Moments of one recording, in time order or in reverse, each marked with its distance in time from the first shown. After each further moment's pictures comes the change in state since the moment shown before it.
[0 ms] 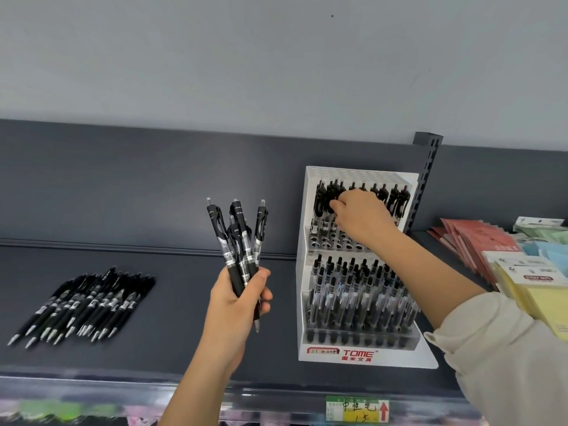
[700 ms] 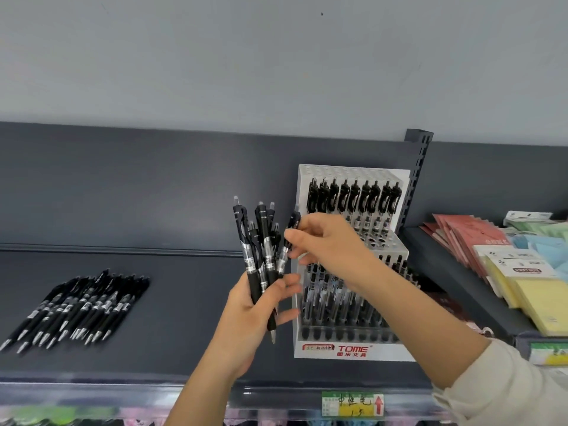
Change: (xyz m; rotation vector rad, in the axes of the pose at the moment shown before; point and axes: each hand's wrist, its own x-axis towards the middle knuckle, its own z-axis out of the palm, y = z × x) left_hand -0.015 0.007 0.017 -0.046 -0.244 -0.055; right_hand -0.072 -0.039 0.002 0.726 -0.214 -0.061
